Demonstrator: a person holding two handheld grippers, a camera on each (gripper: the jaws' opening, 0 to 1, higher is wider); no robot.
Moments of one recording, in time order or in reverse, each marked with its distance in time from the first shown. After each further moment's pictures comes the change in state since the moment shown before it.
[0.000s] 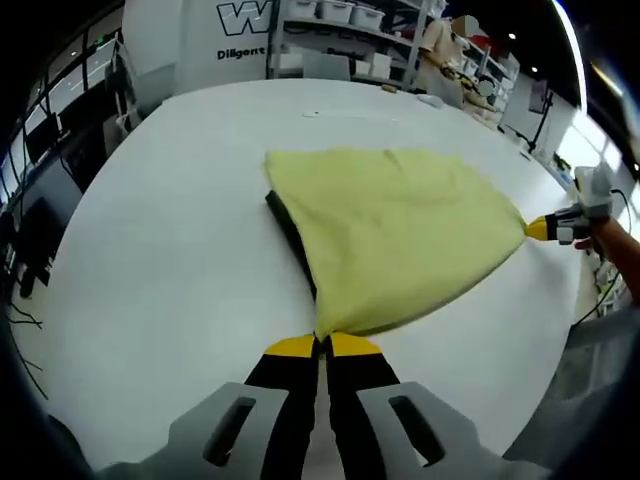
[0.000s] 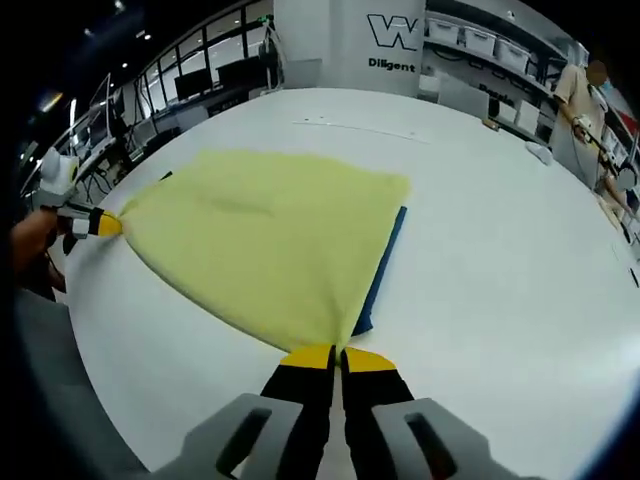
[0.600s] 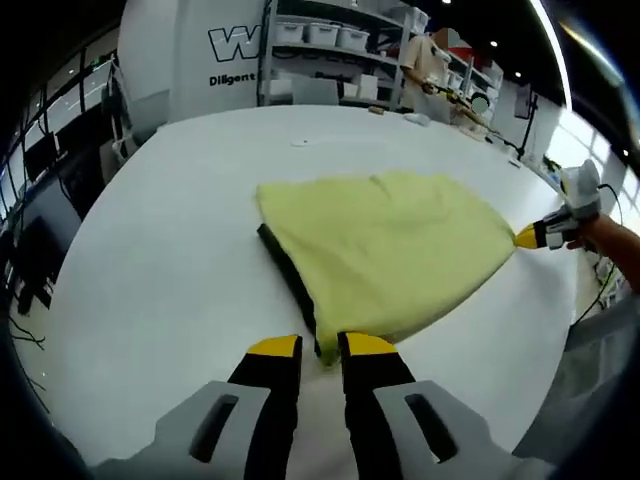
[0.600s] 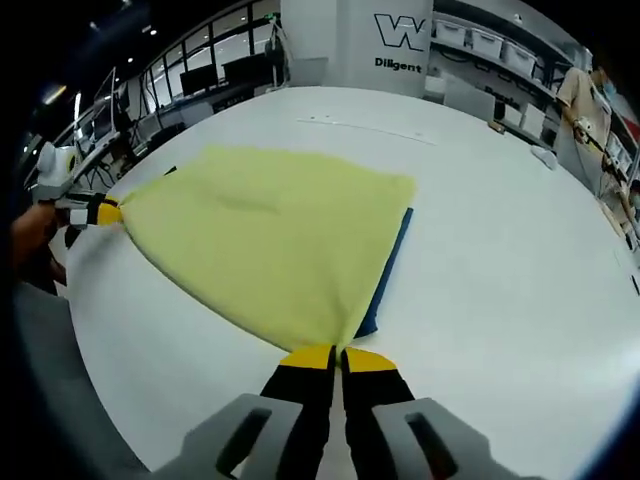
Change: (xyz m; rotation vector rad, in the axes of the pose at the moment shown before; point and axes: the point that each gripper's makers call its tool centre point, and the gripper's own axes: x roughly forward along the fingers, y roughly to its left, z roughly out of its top) left arm -0.001 -0.008 0.017 0.029 -0.092 -0.014; right arm 0.000 0.003 0.001 -0.023 0.002 0.008
